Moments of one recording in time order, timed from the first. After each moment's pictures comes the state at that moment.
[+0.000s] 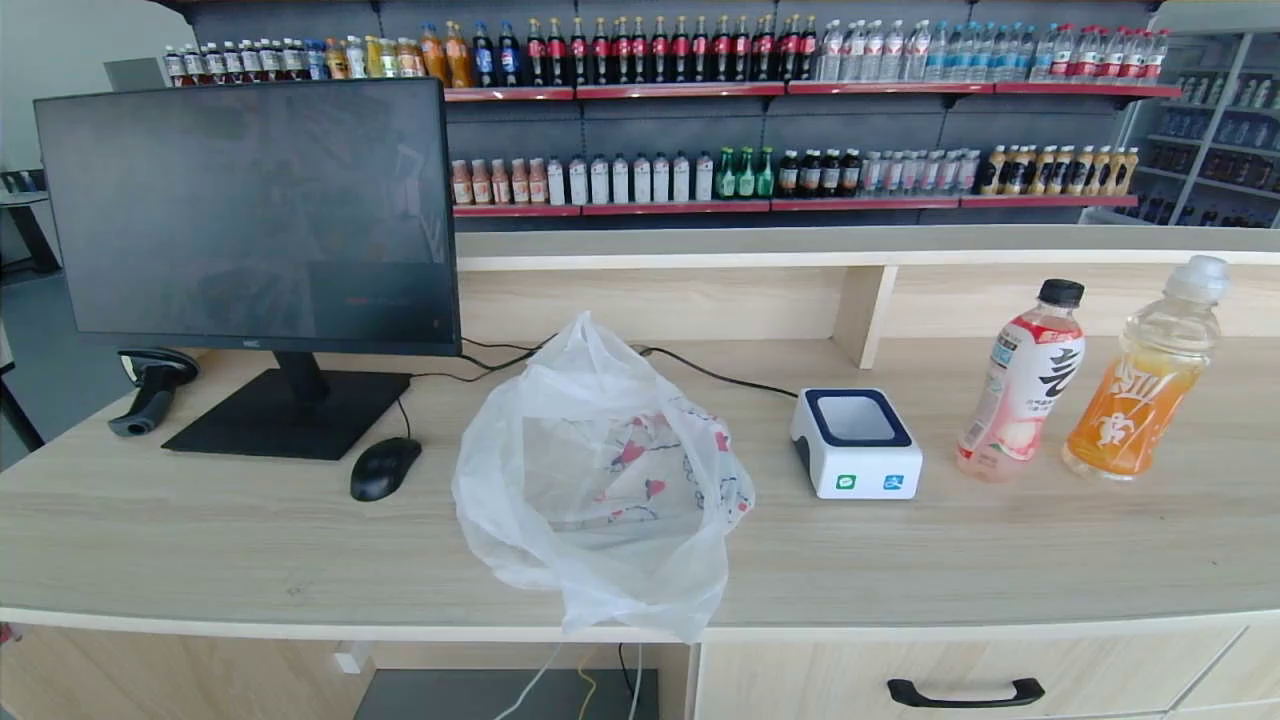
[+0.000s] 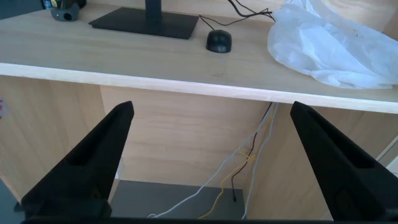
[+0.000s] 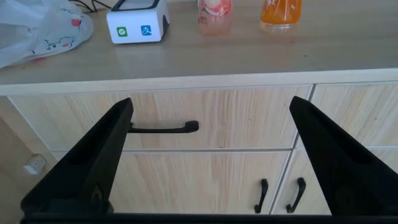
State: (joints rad) left arm 0.00 0.00 0.00 -0.01 0.00 -0.02; right arm 0.00 0.00 0.00 0.00 0.01 0.03
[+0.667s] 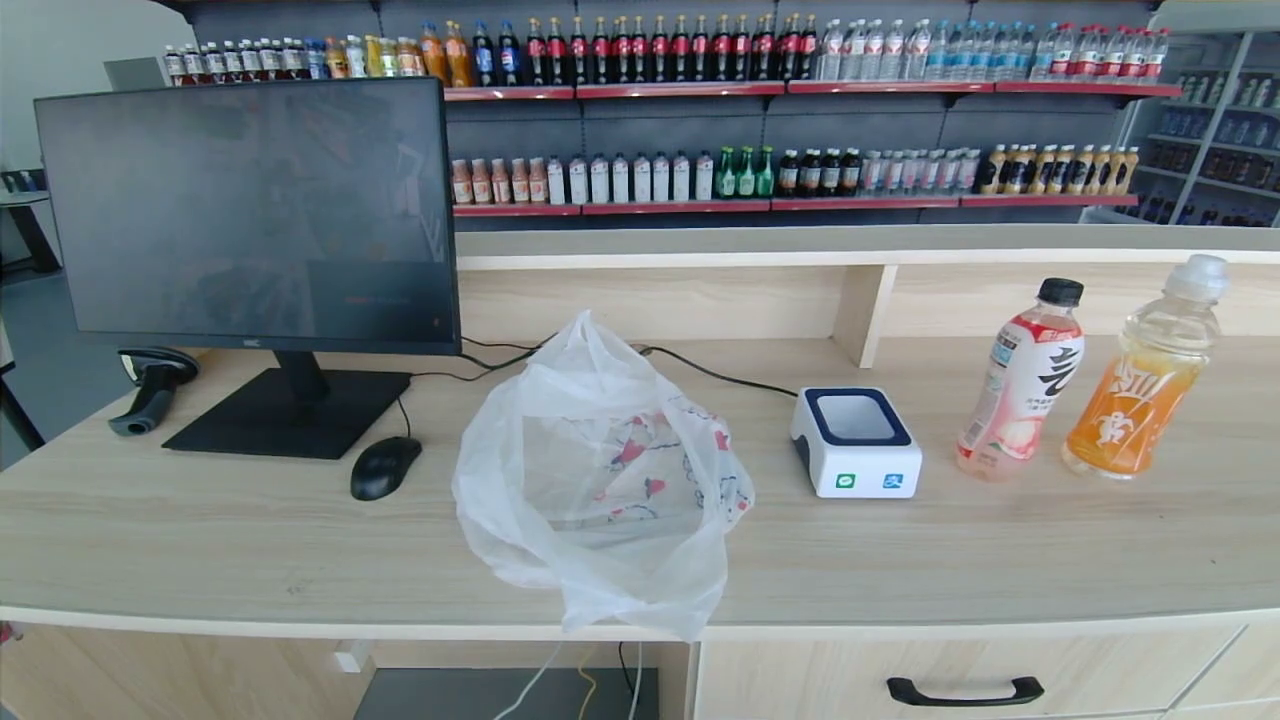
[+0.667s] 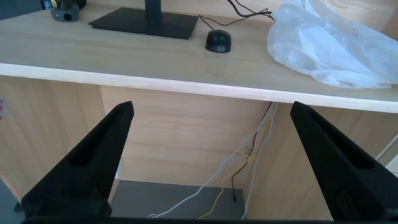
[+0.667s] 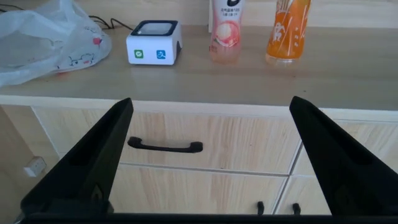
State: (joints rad) left arm 0.00 0.00 0.00 -0.01 0.00 -0.02; right arm 0.00 0.02 -0.06 -0.02 0.05 -0.02
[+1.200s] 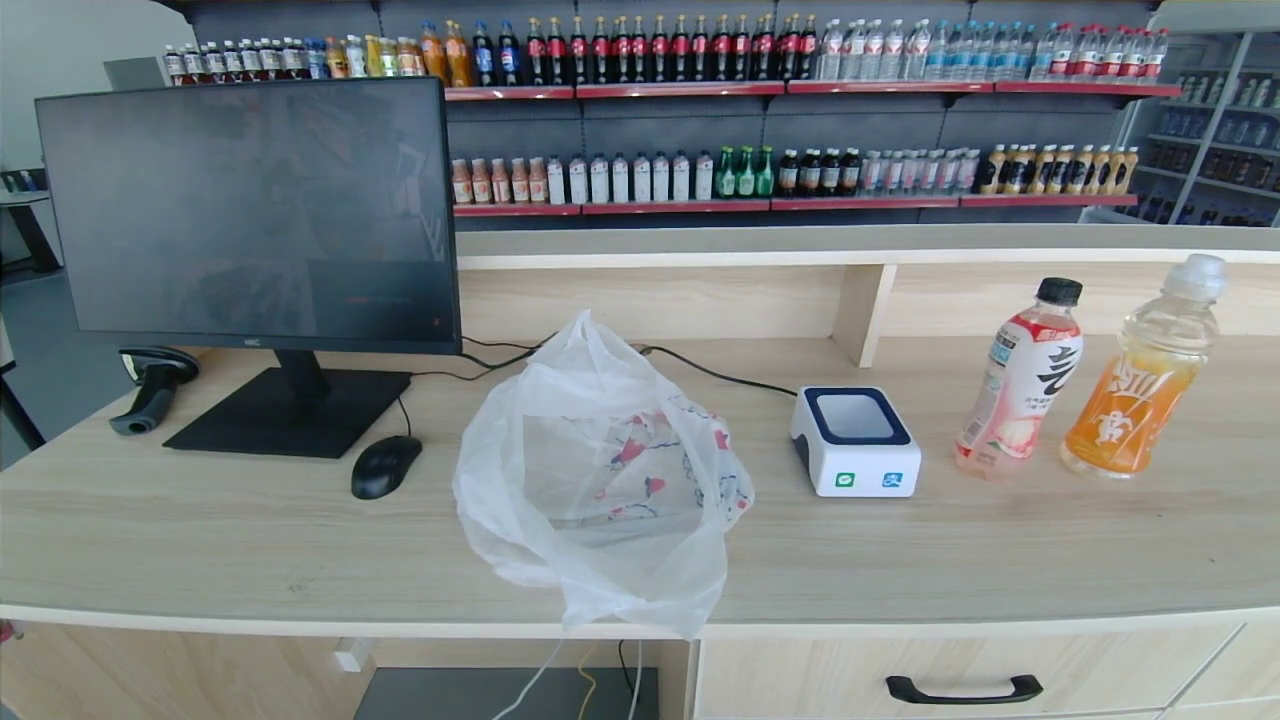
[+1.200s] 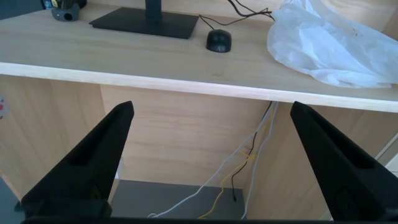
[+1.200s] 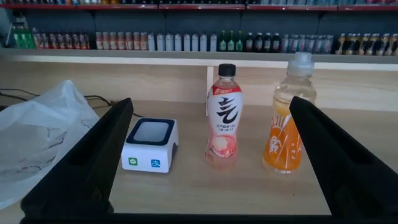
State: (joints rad) left arm 0.00 0.00 0.00 -0.01 0.00 -0.02; right arm 0.01 0.69 -0.23 -0.70 0.06 -0.03
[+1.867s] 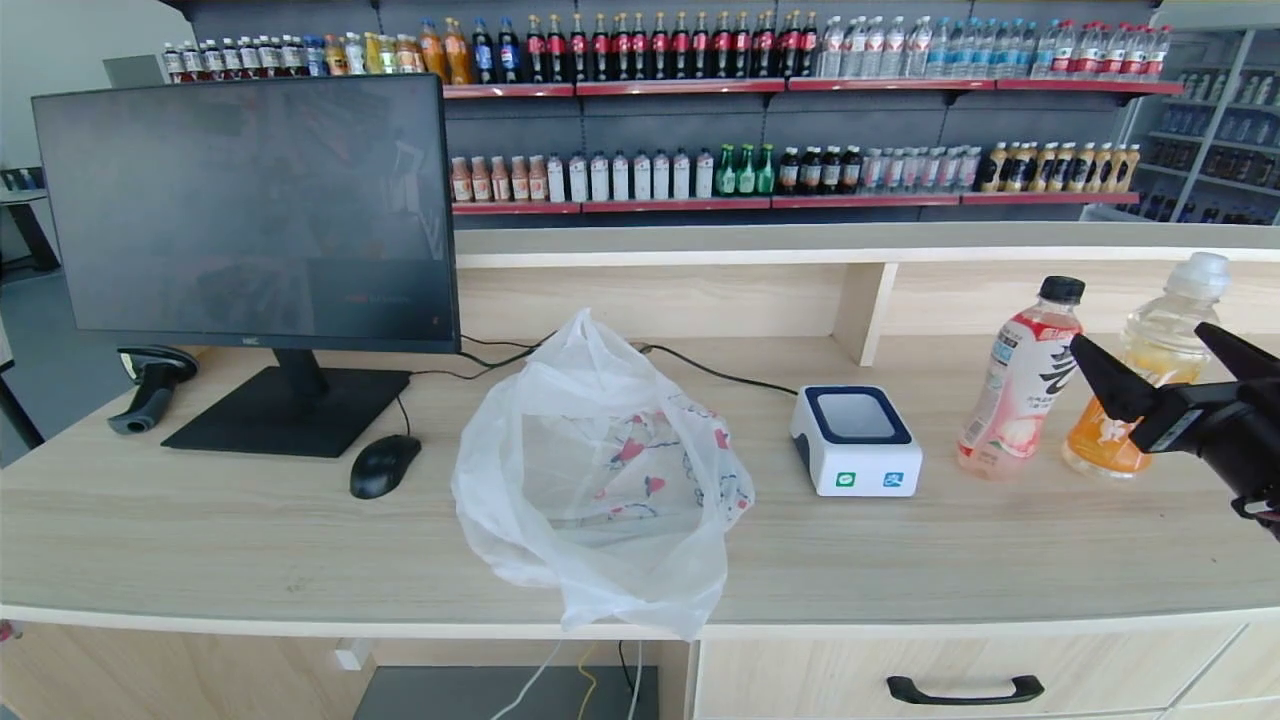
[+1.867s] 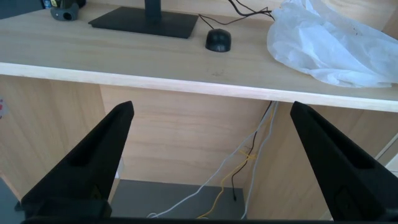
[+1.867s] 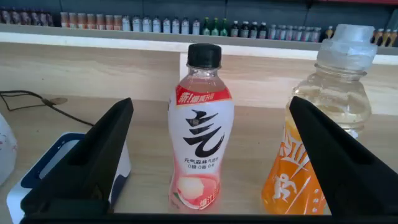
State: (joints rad) left arm 0.00 0.00 0.00 -0.01 0.00 -0.02; right arm -0.08 1.60 -0.28 -1.57 0.10 -0.08
